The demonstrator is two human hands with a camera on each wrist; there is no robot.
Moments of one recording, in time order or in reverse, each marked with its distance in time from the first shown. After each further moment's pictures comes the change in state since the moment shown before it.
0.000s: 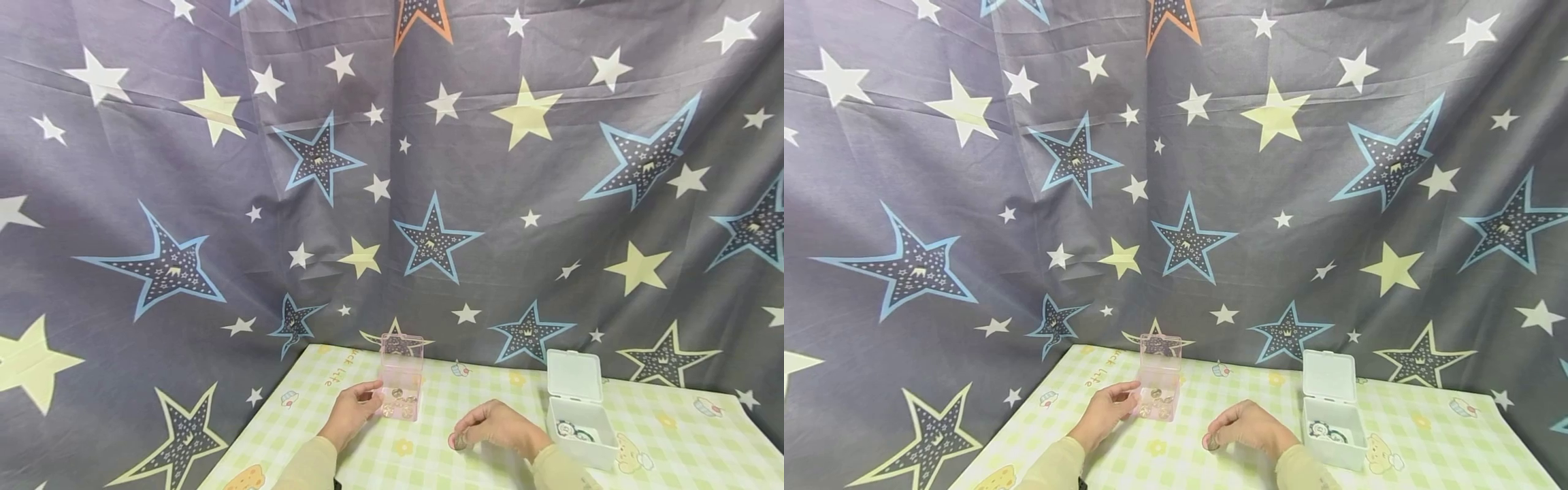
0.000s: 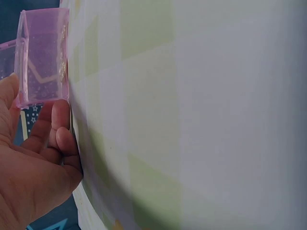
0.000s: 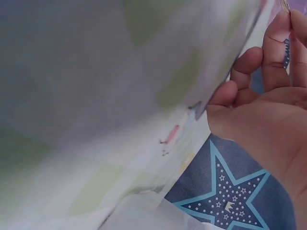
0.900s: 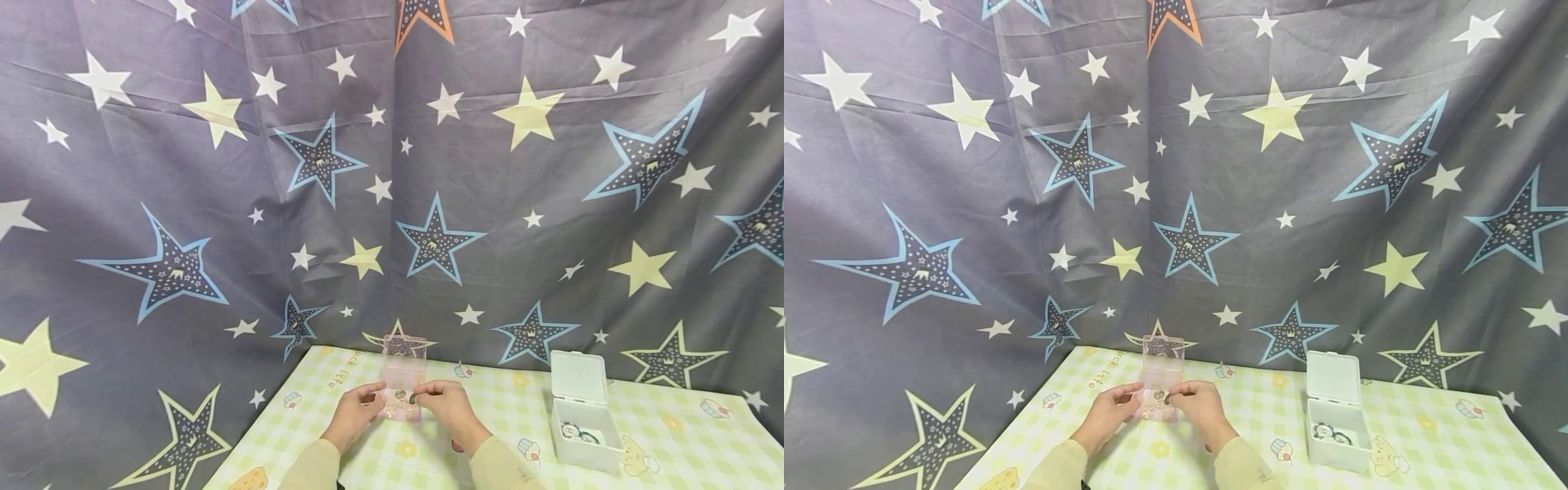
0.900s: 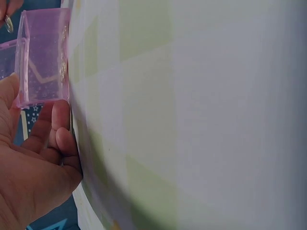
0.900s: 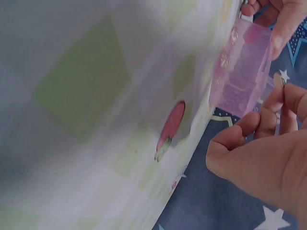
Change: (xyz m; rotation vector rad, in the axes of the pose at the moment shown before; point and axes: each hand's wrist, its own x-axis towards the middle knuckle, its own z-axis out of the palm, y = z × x) left_hand -0.003 0.001 -0.001 -0.023 -0.007 0.037; right_hand 0.059 -0.056 0.073 0.164 0.421 0.004
